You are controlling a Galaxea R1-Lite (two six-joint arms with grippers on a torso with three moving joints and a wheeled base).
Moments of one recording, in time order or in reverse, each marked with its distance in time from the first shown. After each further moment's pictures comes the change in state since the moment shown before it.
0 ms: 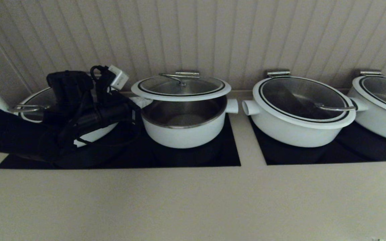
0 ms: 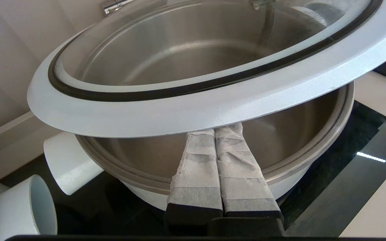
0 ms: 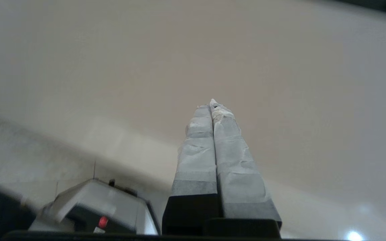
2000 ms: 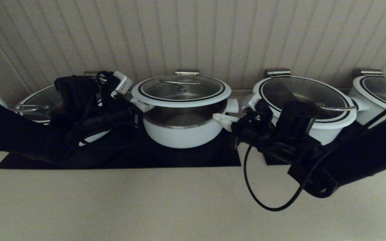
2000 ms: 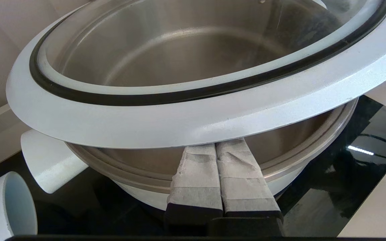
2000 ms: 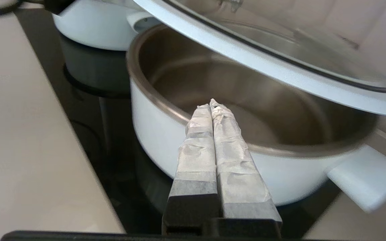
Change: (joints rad) left arm 0.000 0.034 -0.003 0.001 -0.026 -0.002; right arm 0.403 1.459 -0.913 -1.037 0.189 -0.107
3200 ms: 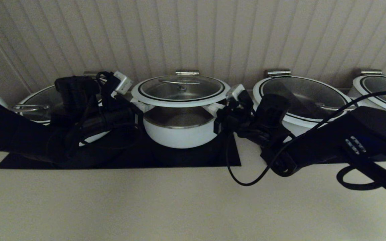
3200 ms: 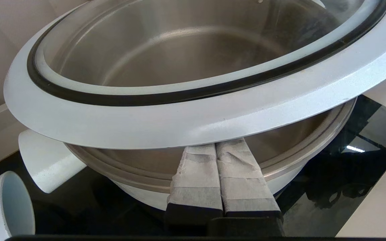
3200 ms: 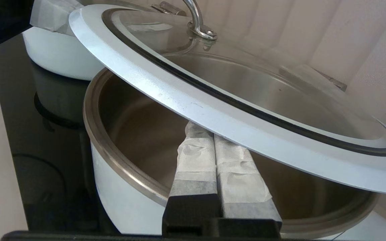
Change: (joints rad) left arm 0.000 0.004 0.001 0.002 -0.002 -0.002; right arm 0.001 0.203 -0.340 0.001 0.006 0.000
